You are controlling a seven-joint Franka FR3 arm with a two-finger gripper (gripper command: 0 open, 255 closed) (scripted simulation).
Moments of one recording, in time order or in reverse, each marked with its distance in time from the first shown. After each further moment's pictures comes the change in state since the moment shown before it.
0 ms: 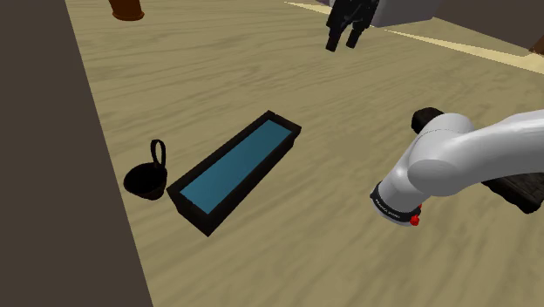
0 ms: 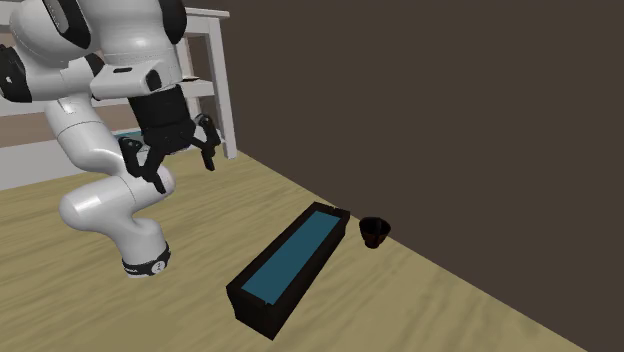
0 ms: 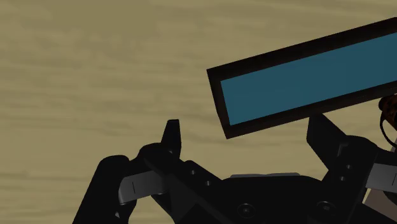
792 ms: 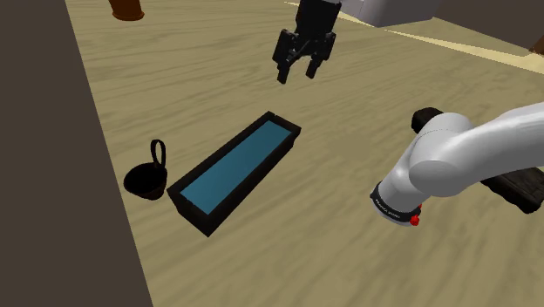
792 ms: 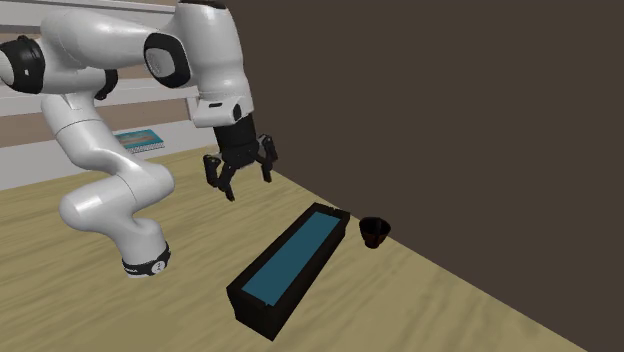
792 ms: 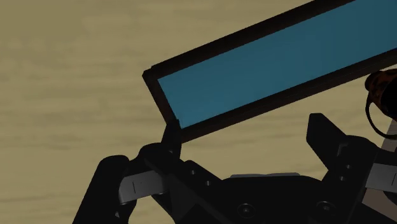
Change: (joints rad) arm 0.029 0.082 0.225 -0.105 0.121 0.257 0.279
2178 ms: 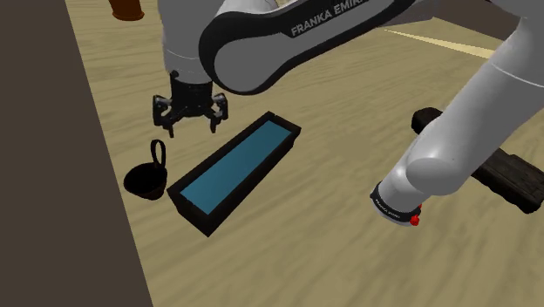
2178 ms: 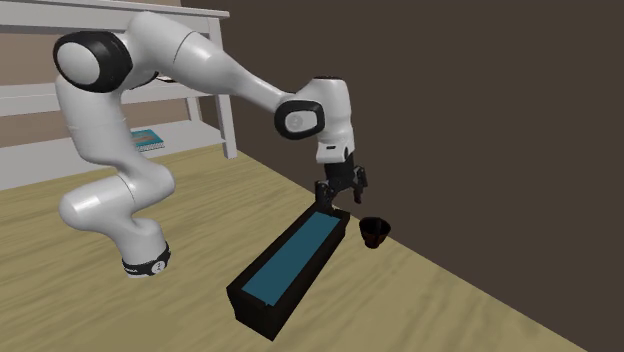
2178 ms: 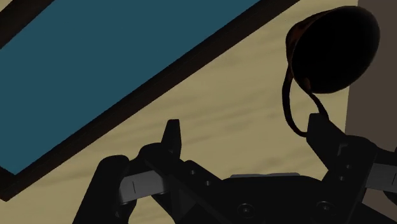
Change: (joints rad) arm -0.063 0.675 0.470 0.286 -0.261 0.461 0.752
